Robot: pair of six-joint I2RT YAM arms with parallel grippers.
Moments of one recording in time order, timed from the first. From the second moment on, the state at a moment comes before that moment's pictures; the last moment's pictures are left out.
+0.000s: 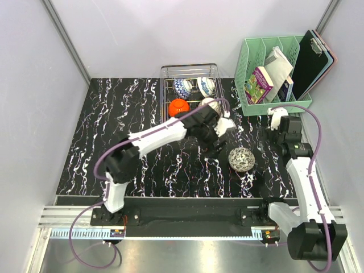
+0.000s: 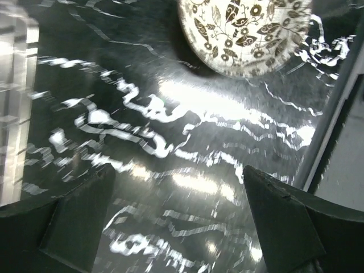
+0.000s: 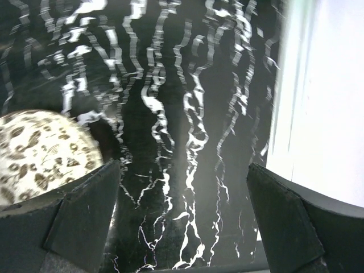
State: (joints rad) left arm -0.87 1.94 1.65 -0.68 0.37 0.21; right arm -0.03 0.97 0.85 -0.65 0.10 -0.27
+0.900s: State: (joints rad) left arm -0.96 2.36 2.05 -0.68 0.25 -0.02; right arm -0.15 0.83 0.83 -0.60 0.08 -0.18
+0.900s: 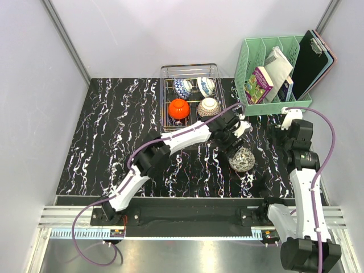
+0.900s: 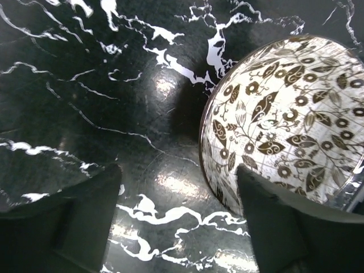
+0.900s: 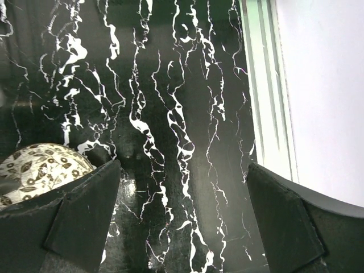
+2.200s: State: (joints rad) left arm -0.54 1.64 1.67 -0.66 0.64 0.29; right arm -0.15 1.35 1.23 -0.72 -1.03 0.03
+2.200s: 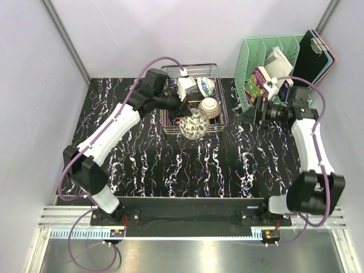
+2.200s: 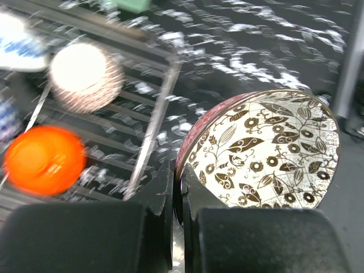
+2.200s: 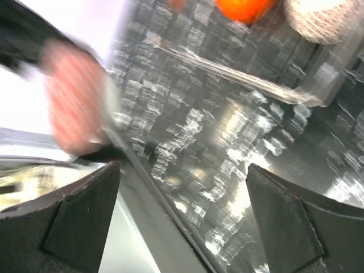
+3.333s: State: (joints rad) left arm -0.58 1.78 1.76 -0.66 0.64 0.31; right arm 0.19 1.61 1.25 -0.27 -1.27 0.50
